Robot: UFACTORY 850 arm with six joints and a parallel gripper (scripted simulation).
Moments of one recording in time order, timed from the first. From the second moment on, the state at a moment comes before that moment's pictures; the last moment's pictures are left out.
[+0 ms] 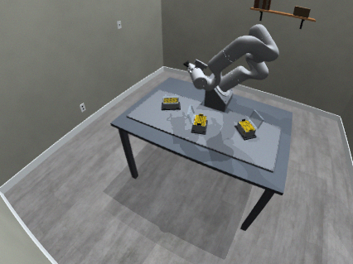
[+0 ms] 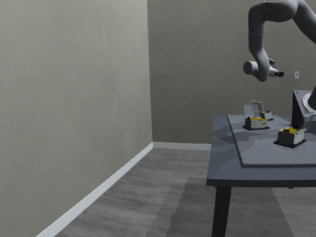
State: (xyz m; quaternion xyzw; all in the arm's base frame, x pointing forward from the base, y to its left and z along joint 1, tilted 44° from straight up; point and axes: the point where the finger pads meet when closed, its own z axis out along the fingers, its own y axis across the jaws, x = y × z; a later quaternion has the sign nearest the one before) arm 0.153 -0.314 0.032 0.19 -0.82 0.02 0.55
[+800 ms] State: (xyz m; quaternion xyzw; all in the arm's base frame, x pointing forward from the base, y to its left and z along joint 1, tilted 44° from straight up) arm 0.188 -0.239 0.074 0.07 -0.82 -0.06 0.56
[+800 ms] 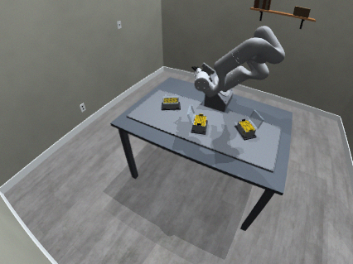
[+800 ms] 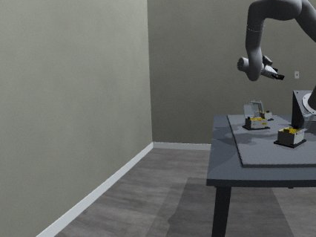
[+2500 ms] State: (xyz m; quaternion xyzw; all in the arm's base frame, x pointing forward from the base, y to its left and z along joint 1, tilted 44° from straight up) arm 0.299 -0.077 0.144 -0.08 -0.82 -0.27 0.49
